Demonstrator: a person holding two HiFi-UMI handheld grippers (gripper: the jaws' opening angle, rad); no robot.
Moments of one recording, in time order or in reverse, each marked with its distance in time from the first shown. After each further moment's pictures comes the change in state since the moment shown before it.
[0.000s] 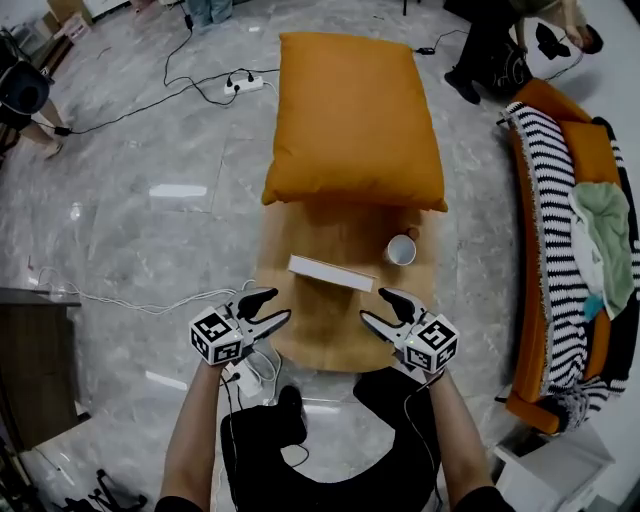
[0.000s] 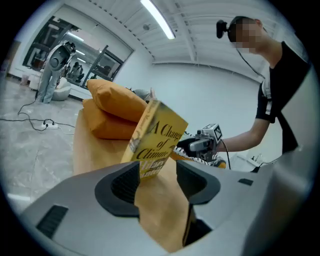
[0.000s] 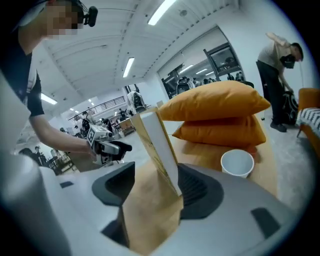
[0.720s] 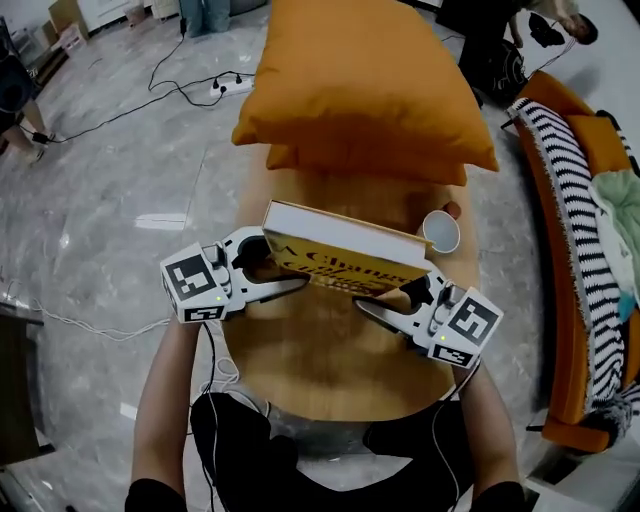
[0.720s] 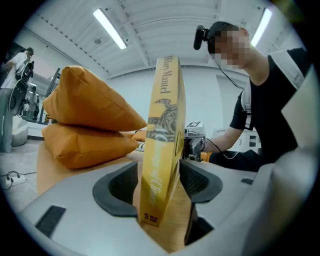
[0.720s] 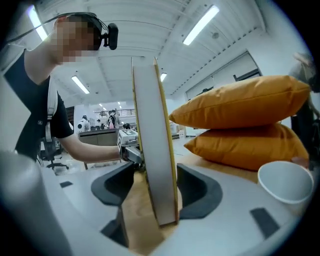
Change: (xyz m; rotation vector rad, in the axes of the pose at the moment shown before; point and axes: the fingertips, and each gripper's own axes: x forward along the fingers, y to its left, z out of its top) left arm 0.086 0.053 -0.003 0.459 -0.135 -0.275; right arm 0.077 -0.014 -0.014 -0.330 -0.242 0.172
